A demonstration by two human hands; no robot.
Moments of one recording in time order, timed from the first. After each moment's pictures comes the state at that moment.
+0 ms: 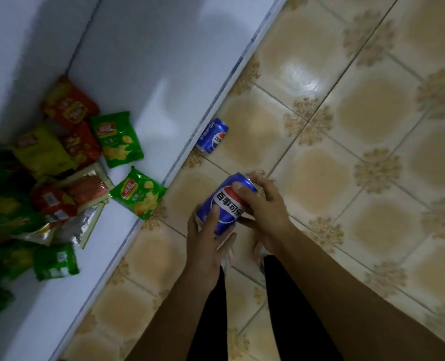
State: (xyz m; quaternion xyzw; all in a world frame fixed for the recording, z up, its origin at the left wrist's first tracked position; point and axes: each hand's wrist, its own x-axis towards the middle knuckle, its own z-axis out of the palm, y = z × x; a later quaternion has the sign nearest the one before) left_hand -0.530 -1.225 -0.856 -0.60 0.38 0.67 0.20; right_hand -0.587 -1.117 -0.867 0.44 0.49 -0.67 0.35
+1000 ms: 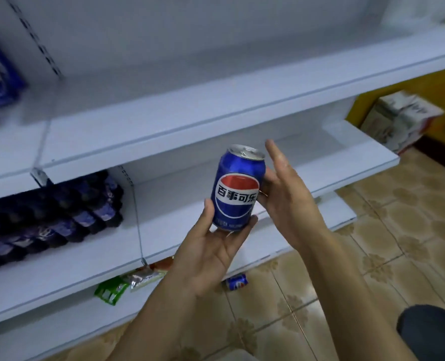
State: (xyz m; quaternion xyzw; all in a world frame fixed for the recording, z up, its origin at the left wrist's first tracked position) left_hand -0.539 -1.214 -0.266 -0.27 0.20 0.94 -0.10; right_hand -0.658 -1.129 -0.244 -0.20 0.52 -0.76 0.34
